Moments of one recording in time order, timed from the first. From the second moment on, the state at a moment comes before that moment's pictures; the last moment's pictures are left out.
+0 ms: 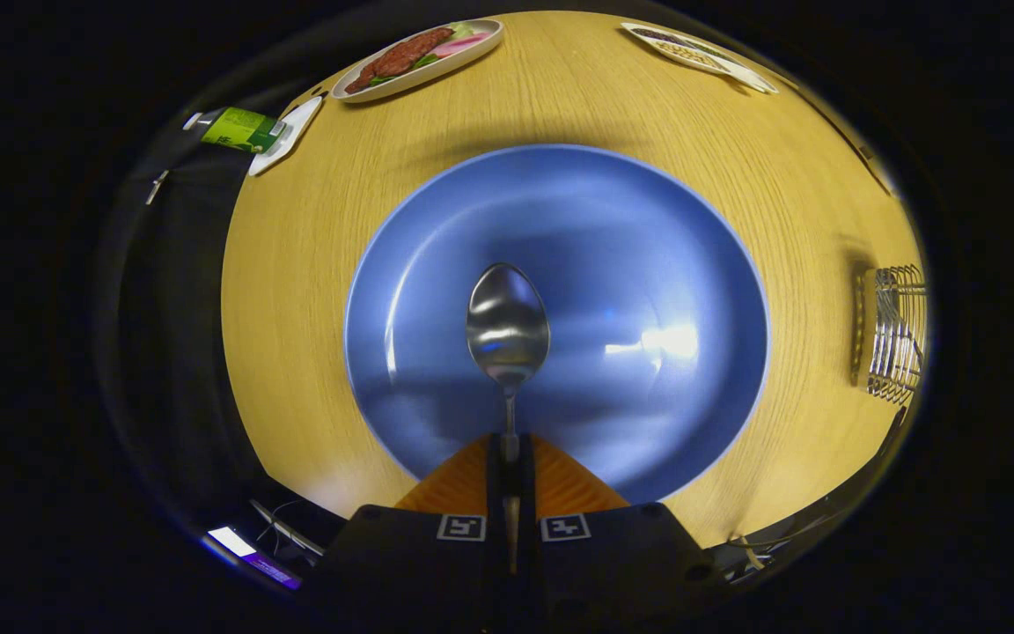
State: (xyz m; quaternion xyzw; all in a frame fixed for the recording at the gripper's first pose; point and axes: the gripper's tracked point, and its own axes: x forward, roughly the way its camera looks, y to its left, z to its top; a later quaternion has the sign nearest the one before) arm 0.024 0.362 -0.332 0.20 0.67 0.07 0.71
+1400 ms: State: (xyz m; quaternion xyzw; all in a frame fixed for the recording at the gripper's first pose) arm 0.005 0.117 -0.194 0.17 0.63 0.15 0.74
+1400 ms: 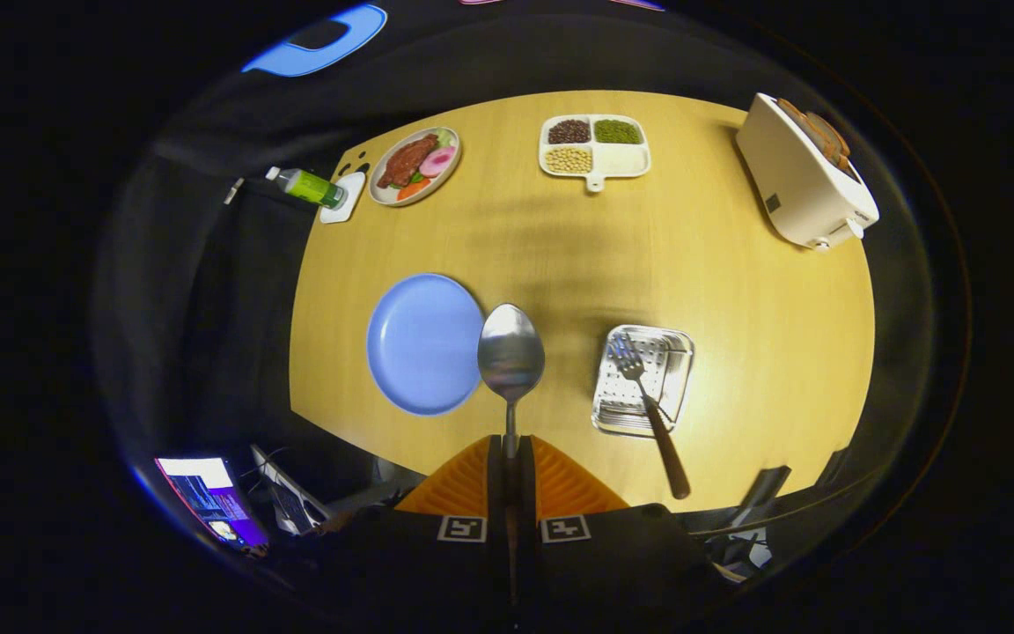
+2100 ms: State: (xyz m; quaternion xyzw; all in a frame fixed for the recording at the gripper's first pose) arm -0.006 0.054 -0.259 0.07 0.77 0.11 0.62
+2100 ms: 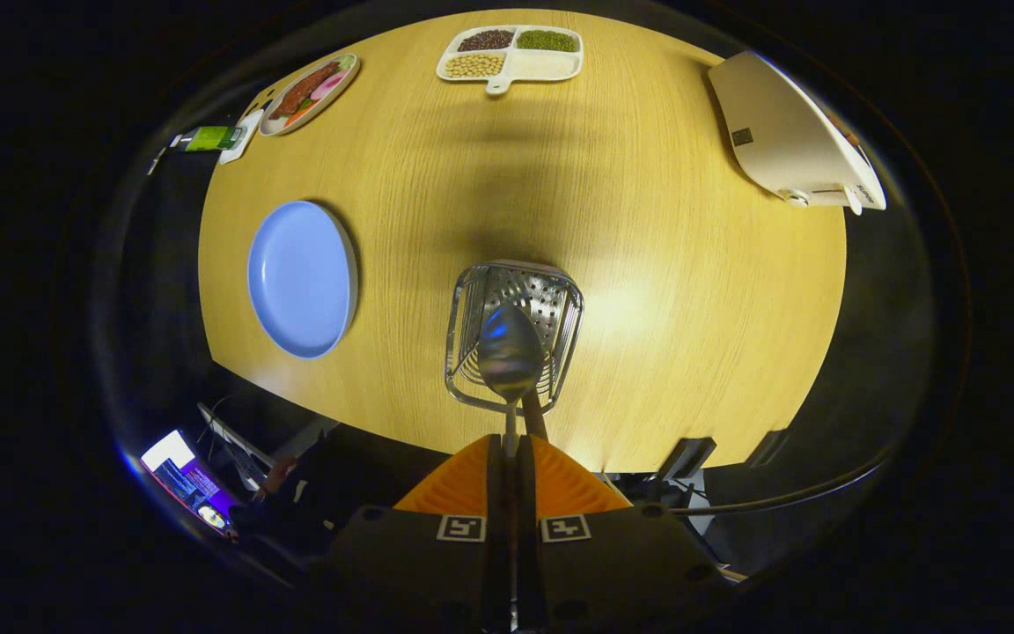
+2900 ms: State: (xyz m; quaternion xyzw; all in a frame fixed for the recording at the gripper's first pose) arm 0.035 0.071 -0.263 0.09 0.71 0.12 0.69
